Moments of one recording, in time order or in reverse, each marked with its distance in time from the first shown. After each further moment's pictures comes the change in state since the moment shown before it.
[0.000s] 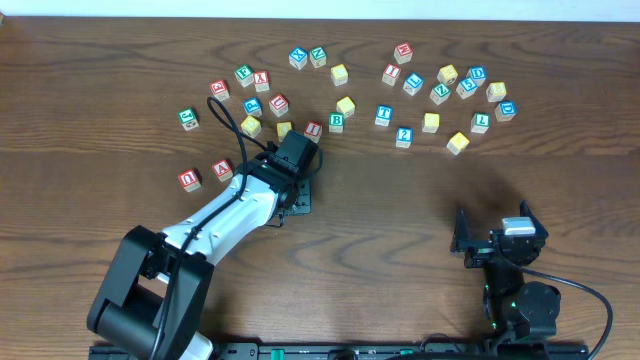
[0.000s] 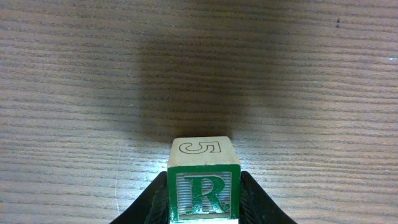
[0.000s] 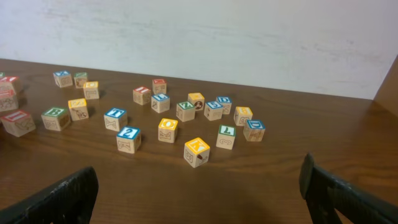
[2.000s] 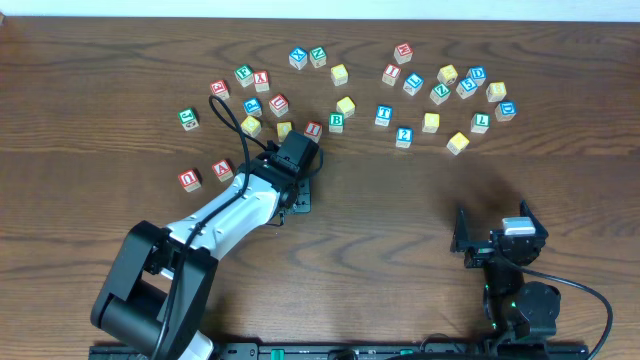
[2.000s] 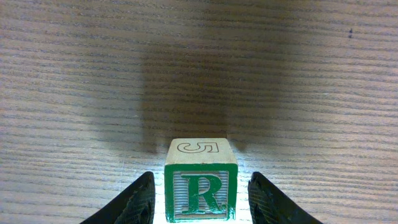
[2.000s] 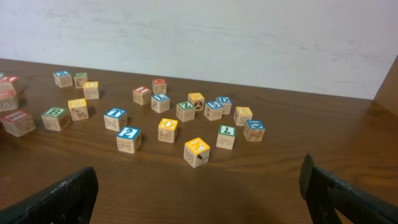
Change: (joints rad) left arm 0.000 0.021 0.000 0.022 -0.026 -0.002; right arm 0.000 0.000 0.000 0.000 0.000 0.000
